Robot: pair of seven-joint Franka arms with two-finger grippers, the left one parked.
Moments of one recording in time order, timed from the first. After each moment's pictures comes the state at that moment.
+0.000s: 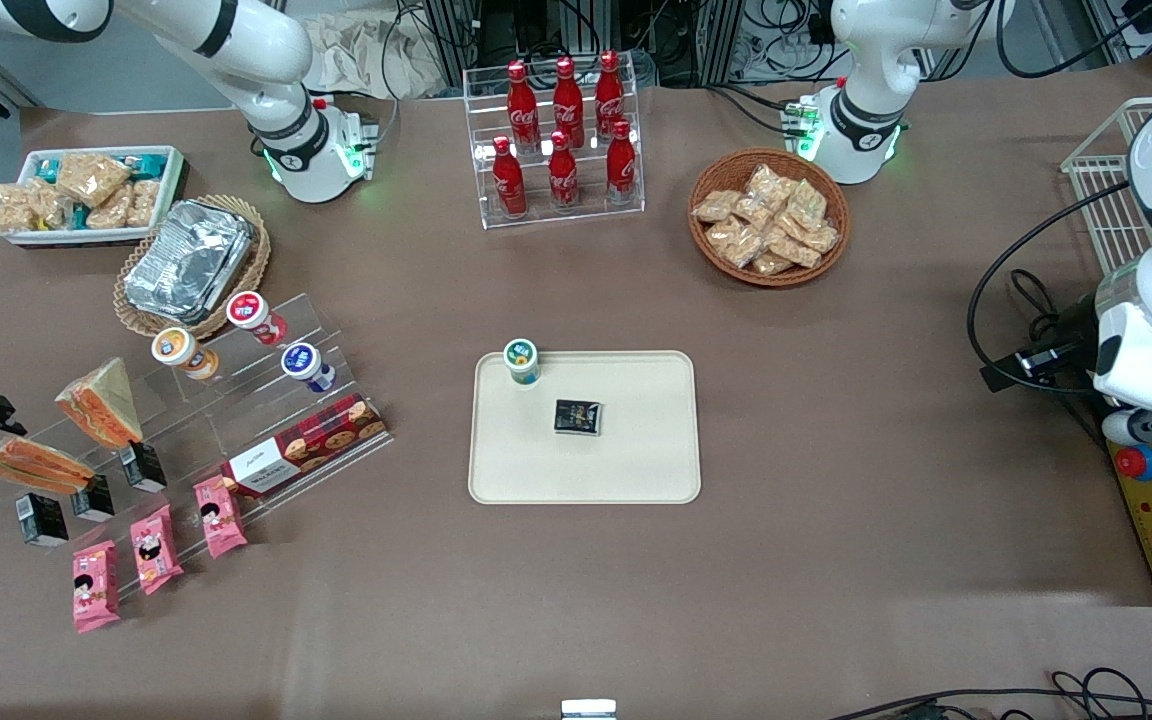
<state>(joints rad) -0.37 0.44 -0.01 -1.50 -0.01 1.94 -1.19</state>
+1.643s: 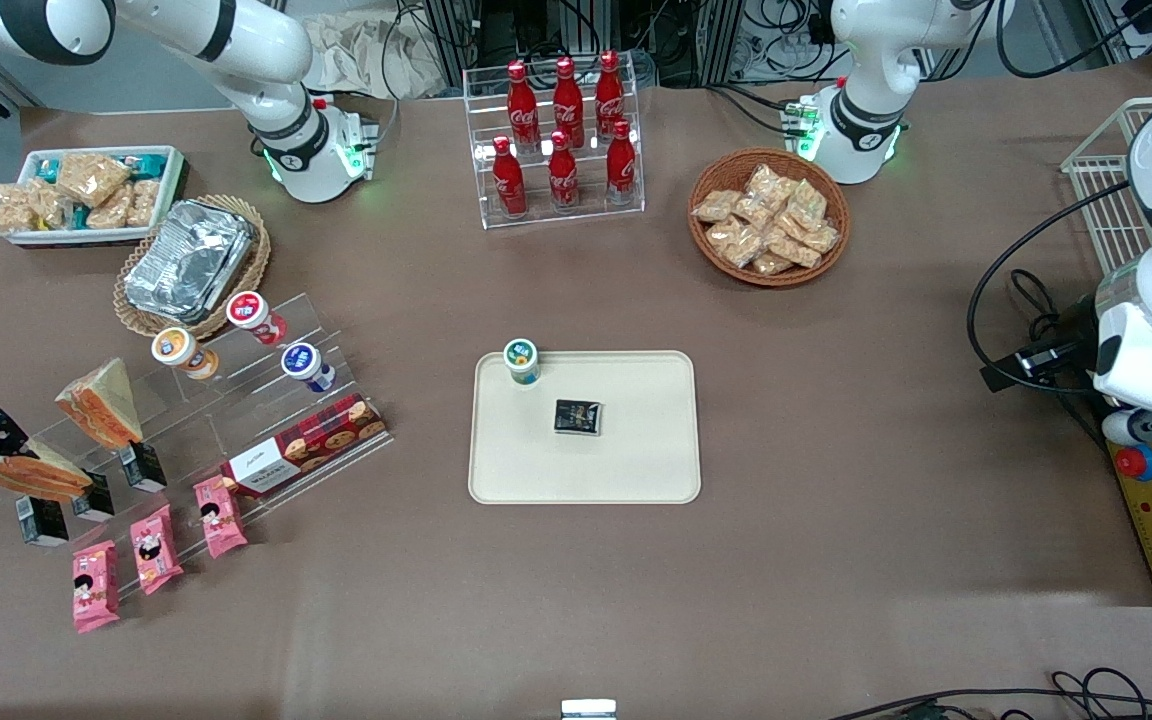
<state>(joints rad) -0.38 0.50 -0.01 -1.48 -0.02 1.94 -1.27</state>
